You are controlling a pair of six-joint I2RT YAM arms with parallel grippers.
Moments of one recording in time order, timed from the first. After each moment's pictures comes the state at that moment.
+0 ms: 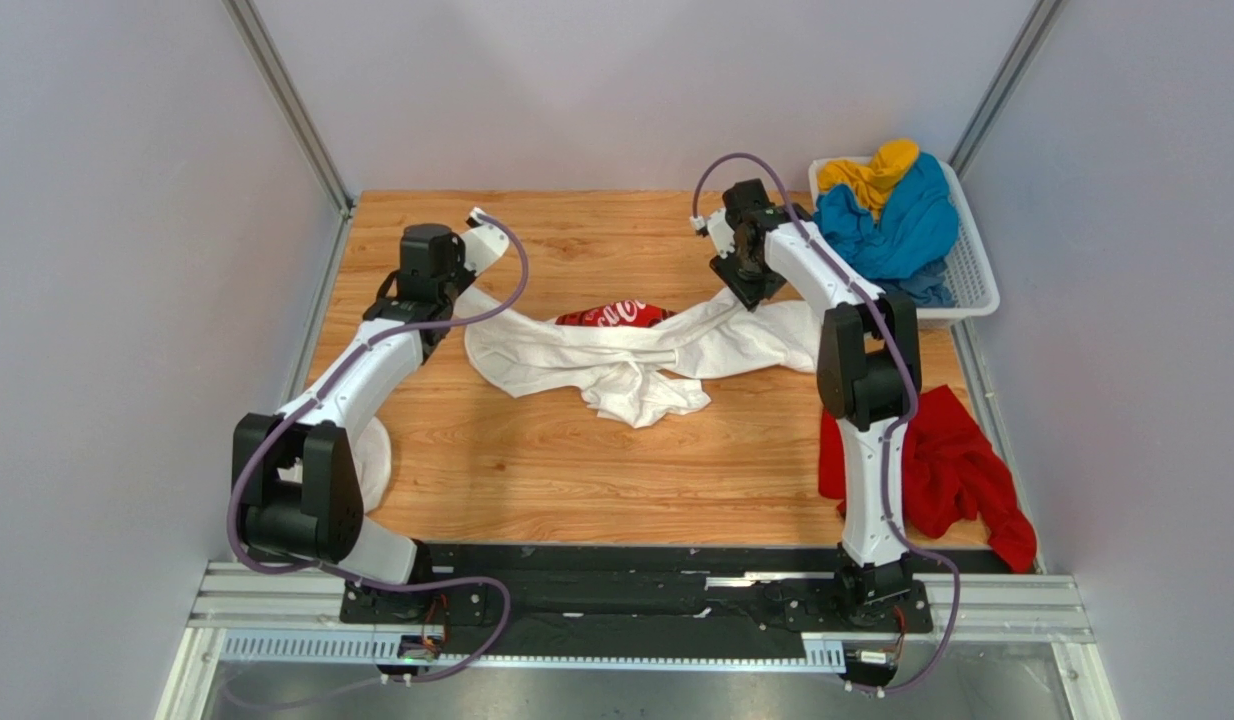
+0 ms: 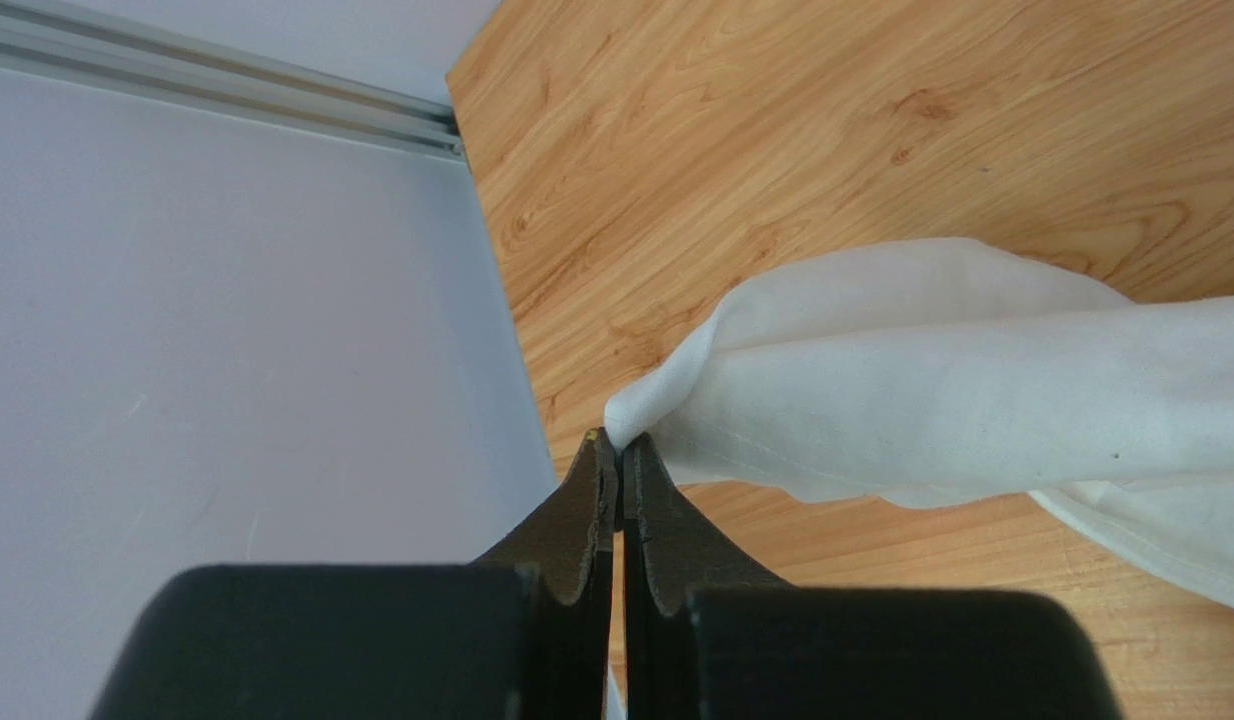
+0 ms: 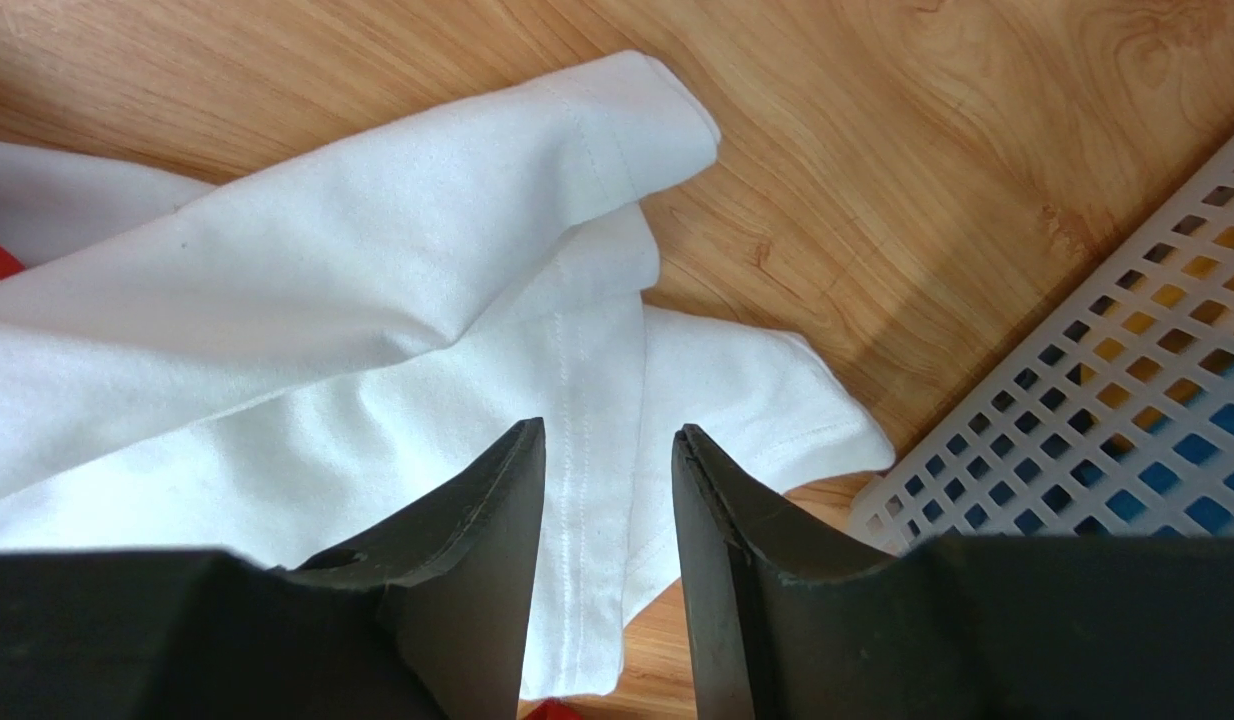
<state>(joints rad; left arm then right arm) -0.17 1.48 1.06 -0.10 -0.28 0.76 0.28 2.23 1.94 -0.90 0.15 -0.40</state>
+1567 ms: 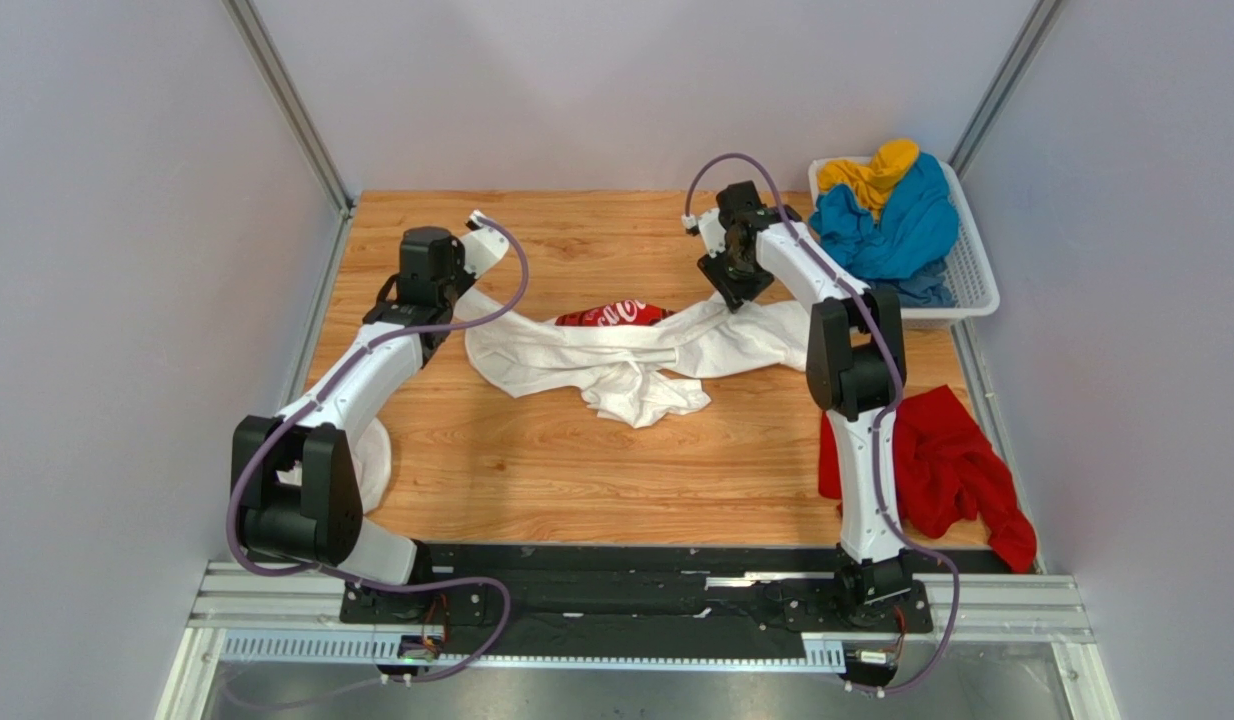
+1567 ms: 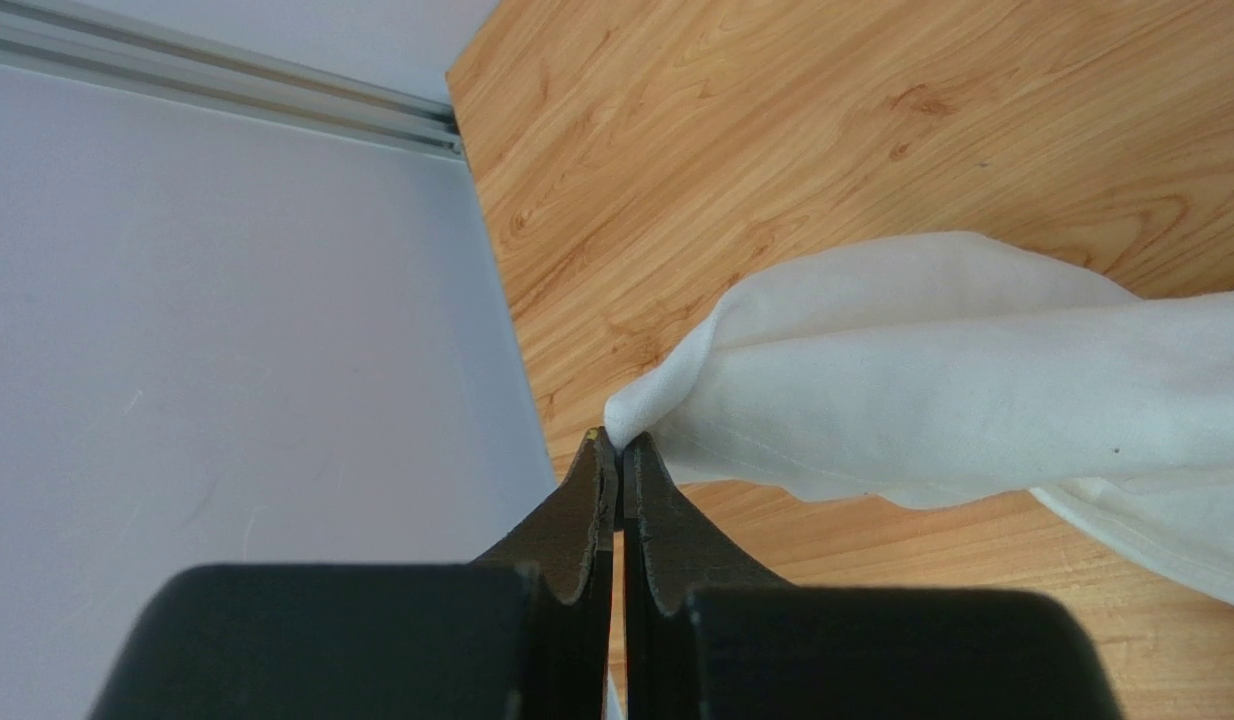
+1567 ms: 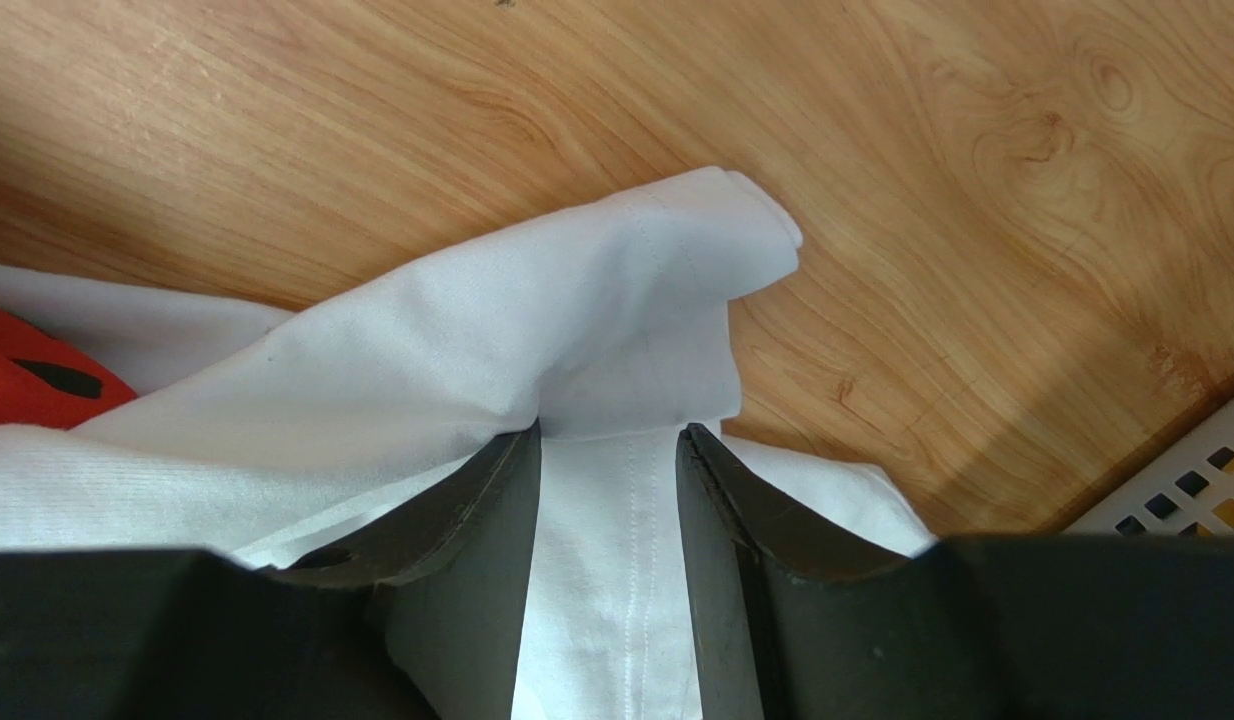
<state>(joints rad) -0.17 1.47 1.04 -0.08 -0.28 0.76 0.27 2.32 2.02 -0.87 0.04 -0.38</state>
